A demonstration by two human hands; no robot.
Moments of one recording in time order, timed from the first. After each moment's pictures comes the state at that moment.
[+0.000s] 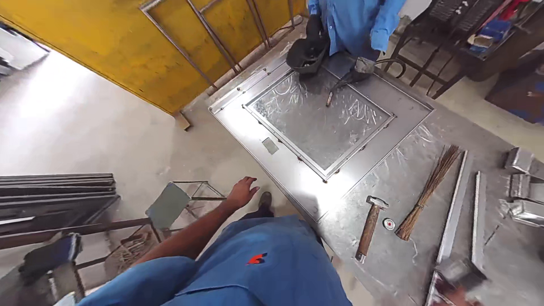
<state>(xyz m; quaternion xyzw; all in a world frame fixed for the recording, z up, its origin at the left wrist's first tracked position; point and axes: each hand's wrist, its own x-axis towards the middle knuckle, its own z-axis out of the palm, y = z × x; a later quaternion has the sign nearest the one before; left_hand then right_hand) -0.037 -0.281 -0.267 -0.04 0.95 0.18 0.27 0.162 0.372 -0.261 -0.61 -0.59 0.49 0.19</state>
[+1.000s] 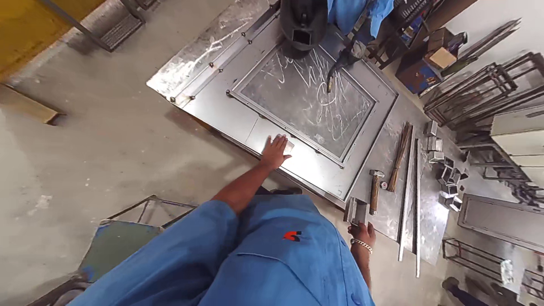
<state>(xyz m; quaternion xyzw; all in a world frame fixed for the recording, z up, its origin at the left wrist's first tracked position) -0.235 -0.344 -0.362 0.28 0.93 0.18 0.17 0.089 -0.092 -0.193 -0.62 -0.58 0.50 0.18</state>
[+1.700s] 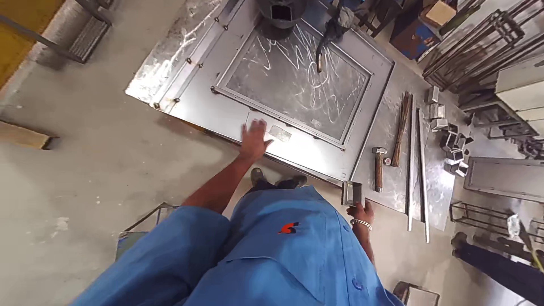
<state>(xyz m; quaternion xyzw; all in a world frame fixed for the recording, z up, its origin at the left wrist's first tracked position) -0.259 -0.410 -0.353 0.25 0.95 0.18 0.10 0.092 -0.113 -0.211 -0.62 -0.62 0.46 0.12</state>
